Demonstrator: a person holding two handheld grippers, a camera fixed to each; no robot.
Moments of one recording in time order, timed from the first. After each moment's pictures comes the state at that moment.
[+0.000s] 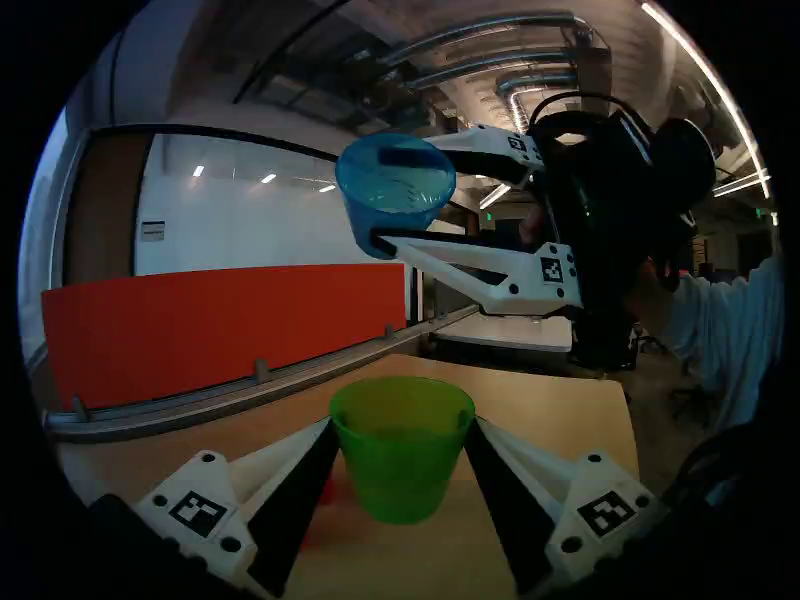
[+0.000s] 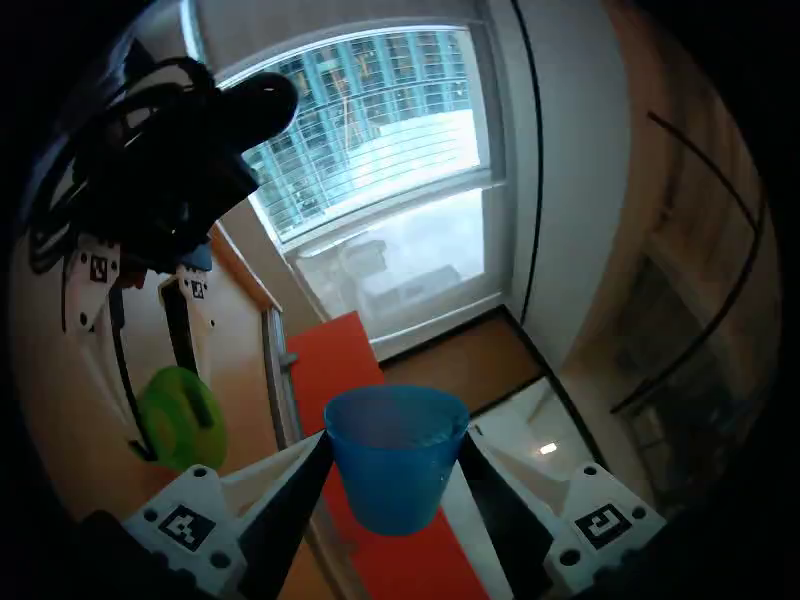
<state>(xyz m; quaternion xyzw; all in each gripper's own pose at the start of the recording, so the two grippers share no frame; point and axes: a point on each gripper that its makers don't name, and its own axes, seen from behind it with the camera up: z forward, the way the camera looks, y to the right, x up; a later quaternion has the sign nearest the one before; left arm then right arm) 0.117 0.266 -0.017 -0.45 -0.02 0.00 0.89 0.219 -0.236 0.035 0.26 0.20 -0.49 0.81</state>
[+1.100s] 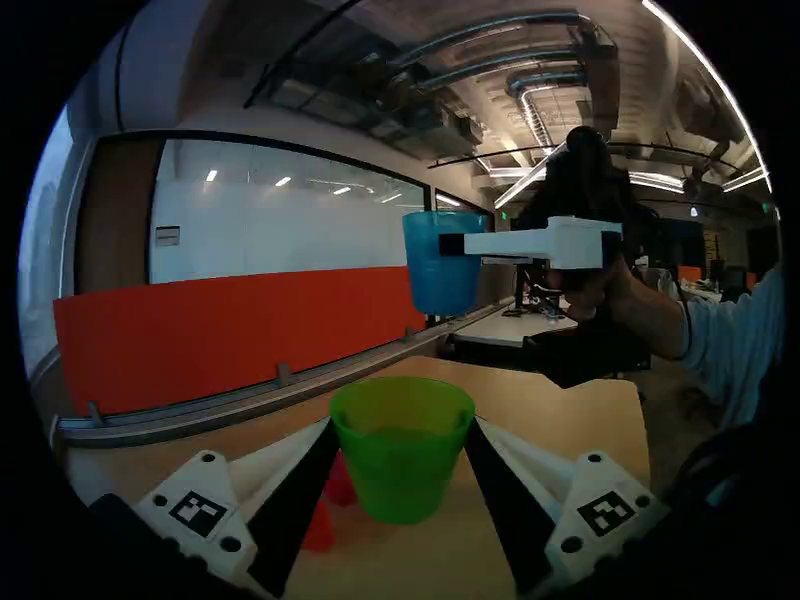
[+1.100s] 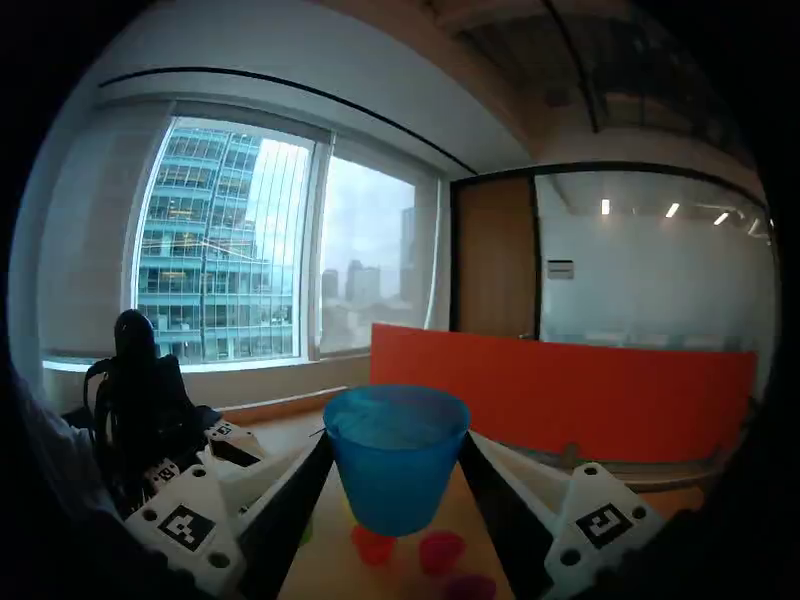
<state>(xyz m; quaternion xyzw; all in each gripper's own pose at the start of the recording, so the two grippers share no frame) 0.124 0.236 -0.008 -0.42 -0.01 0.00 0.91 0.194 -0.212 0.014 0.36 -0.01 -0.02 0.93</state>
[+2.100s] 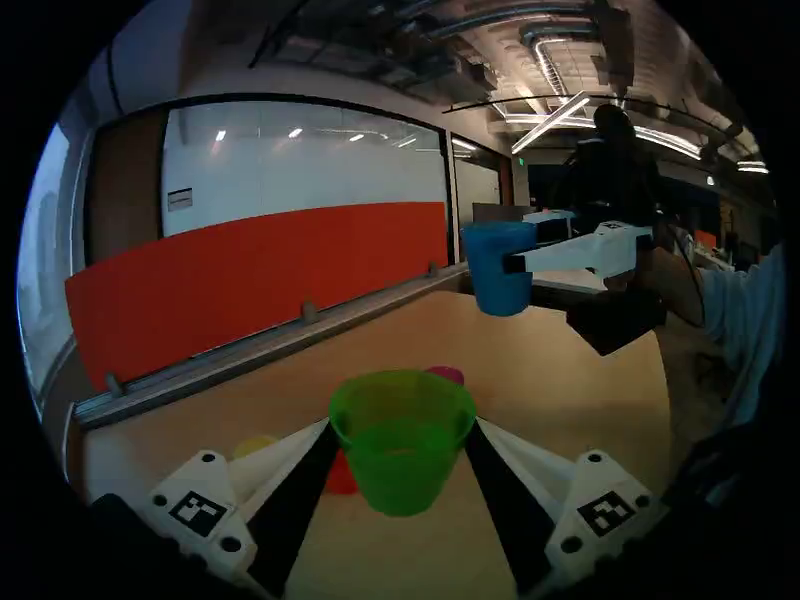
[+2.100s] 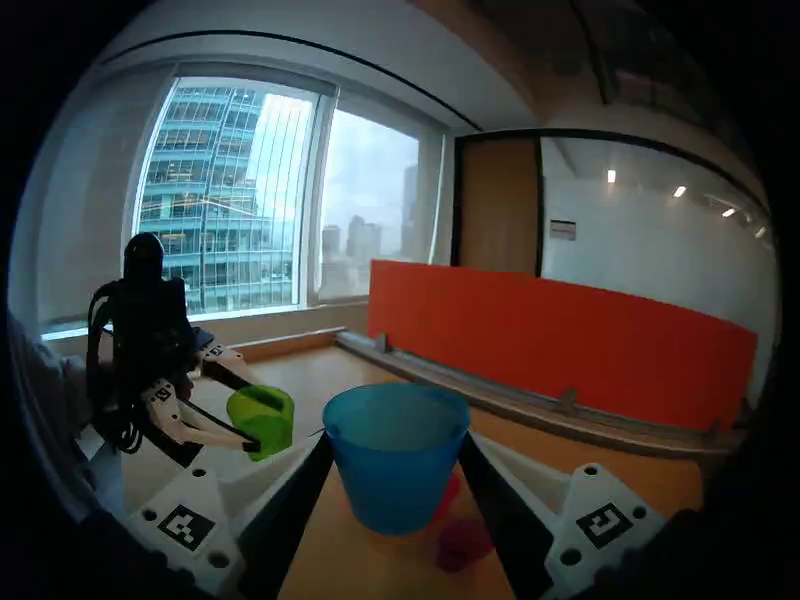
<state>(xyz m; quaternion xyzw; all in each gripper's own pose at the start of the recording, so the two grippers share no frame) 0.051 0.198 -0.001 -0.39 -0.10 0.06 0.91 0.086 -0.190 0.005 0.36 -0.08 -0.07 0.93</state>
